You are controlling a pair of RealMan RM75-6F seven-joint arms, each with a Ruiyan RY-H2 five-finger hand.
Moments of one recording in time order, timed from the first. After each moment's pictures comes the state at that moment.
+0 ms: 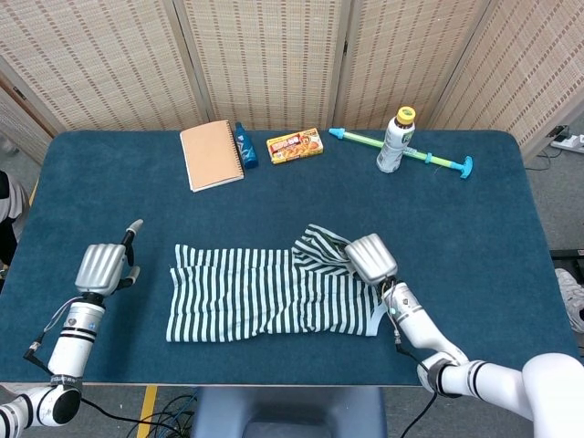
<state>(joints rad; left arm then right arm) -0.50 -1.38 -0.17 -1.42 1.16 1.13 0.25 0.73 -1.66 0.09 -1.18 -1.30 1.03 -0.30</state>
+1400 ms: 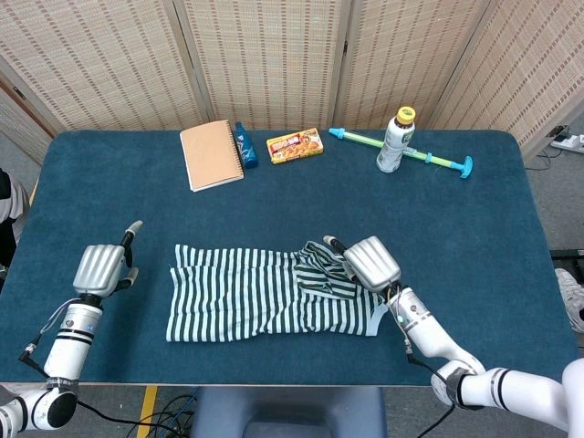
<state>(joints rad) -0.50 -1.34 -0.16 -1.48 1.16 1.14 0.28 0.70 -1.52 0.14 -1.43 -1.32 1.00 -0.36</state>
